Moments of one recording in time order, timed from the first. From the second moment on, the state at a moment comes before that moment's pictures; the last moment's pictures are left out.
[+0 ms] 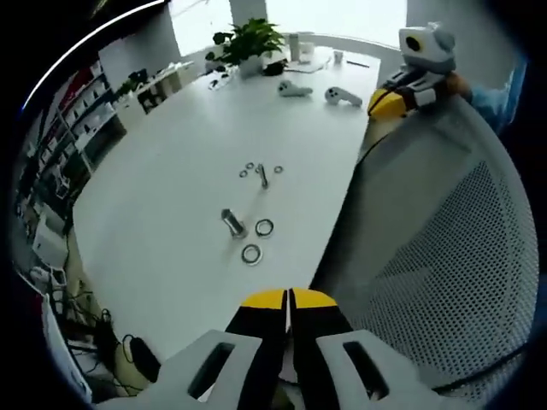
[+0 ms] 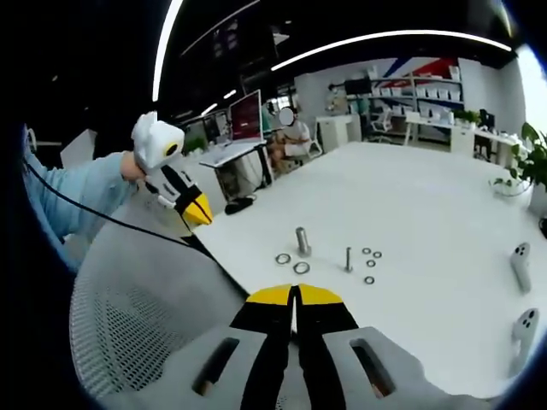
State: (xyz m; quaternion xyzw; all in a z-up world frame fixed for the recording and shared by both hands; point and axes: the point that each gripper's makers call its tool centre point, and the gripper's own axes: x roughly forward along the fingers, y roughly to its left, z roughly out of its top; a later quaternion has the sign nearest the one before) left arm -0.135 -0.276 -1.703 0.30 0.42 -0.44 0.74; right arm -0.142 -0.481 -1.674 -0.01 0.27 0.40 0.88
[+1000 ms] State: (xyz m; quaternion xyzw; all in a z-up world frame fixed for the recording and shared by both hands) left arm -0.061 -0.298 -1.815 0.38 0.45 -0.49 0.64; right arm -0.141 -0.484 -1.677 -0.01 0.27 0.39 0.88
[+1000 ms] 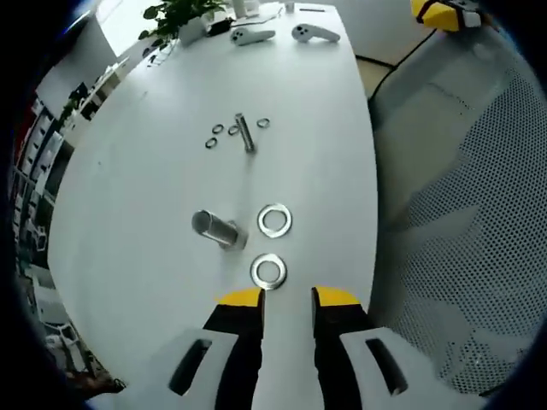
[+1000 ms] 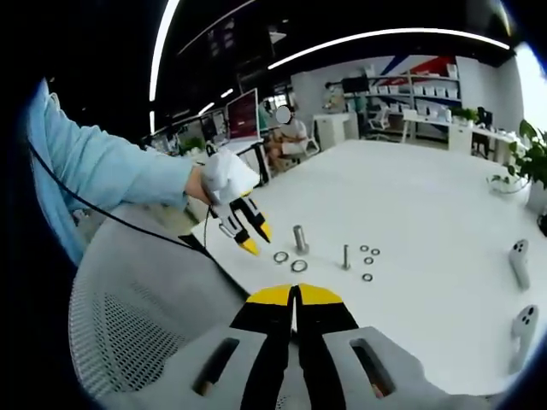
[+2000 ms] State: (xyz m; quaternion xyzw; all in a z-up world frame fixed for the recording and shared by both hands) left arm -0.044 -0.306 -1.851 0.37 0.48 -0.48 0.64; right arm -0.139 -0.488 -1.680 -0.01 0.28 0.38 0.88
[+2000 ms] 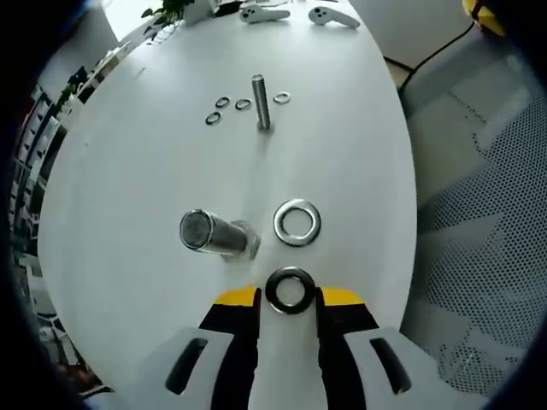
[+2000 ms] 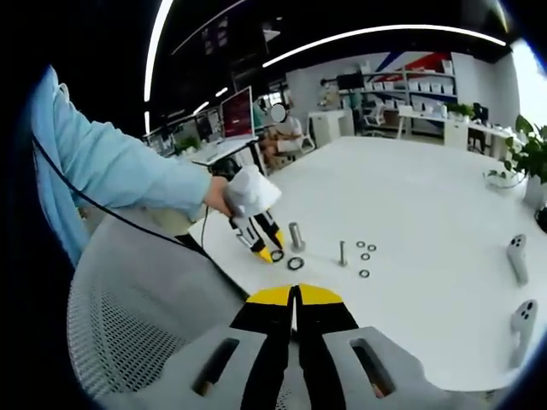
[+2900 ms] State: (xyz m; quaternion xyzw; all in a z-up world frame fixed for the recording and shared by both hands) left arm -0.047 -0.306 -1.840 0.34 0.47 -0.45 0.67; right arm -0.137 -0.489 -1.678 -0.01 0.28 0.38 0.88
